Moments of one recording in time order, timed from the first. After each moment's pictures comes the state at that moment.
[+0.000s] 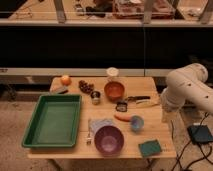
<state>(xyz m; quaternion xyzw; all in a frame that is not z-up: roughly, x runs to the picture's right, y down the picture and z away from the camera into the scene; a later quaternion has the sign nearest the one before) 0.285 0.107 0.684 -0.28 0.02 0.02 0.96</state>
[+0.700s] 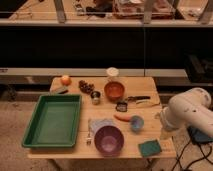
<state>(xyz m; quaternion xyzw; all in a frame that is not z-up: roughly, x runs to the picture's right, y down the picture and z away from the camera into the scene) 0.269 0.192 0.685 -0.27 -0.03 -0.01 0.96</state>
